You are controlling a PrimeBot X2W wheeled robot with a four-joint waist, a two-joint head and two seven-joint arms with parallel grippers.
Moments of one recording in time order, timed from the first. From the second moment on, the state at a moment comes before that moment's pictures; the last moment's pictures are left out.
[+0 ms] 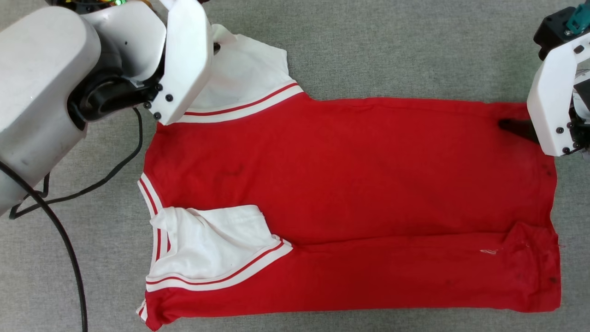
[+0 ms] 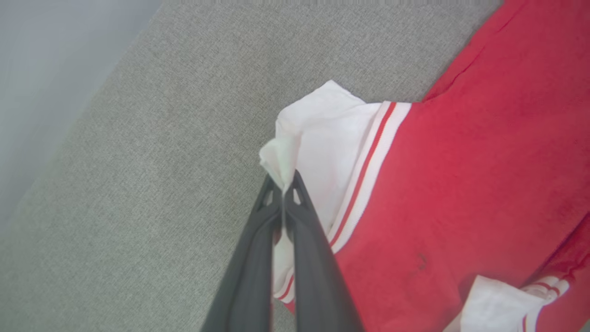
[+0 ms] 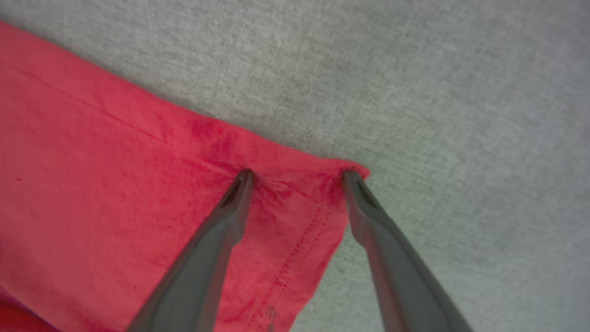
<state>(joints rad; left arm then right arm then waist) -1.46 0.73 -1.22 0.19 -1.08 -0.13 0.71 -0.94 -0.63 0.57 0.36 0.75 0.13 1.07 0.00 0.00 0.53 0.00</state>
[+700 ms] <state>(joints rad) -1.29 0.85 -1.26 0.11 -1.12 -0.13 0.52 -0.83 -0.70 0.68 0.36 0.86 0.13 0.73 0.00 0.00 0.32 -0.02</state>
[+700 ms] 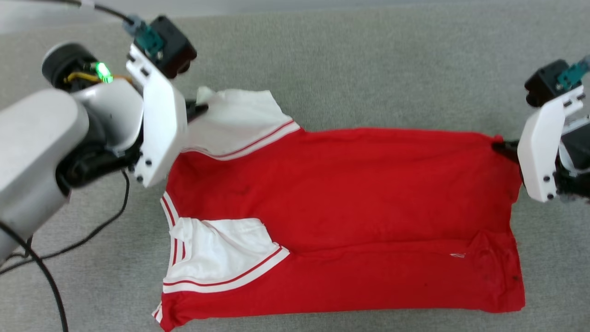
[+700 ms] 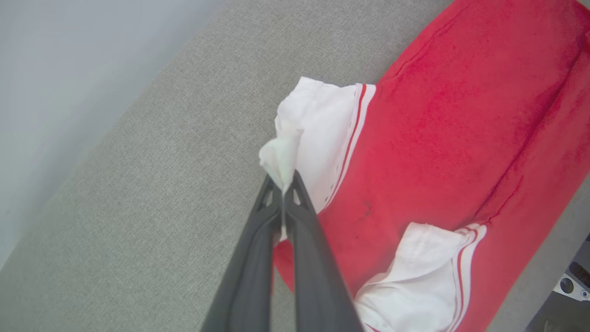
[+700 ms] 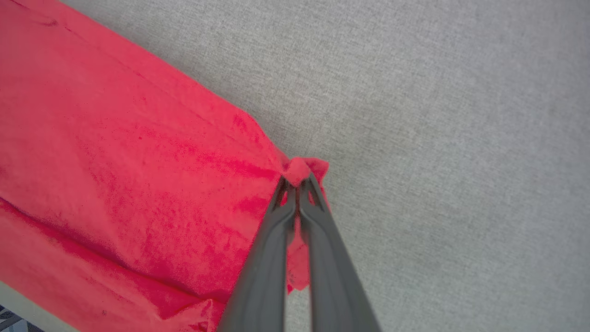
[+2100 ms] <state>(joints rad) -0.63 0.97 -1.18 -0.11 -1.01 0.15 0.13 -0.38 -0.77 0.56 0.17 0.90 0.13 0.38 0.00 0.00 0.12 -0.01</state>
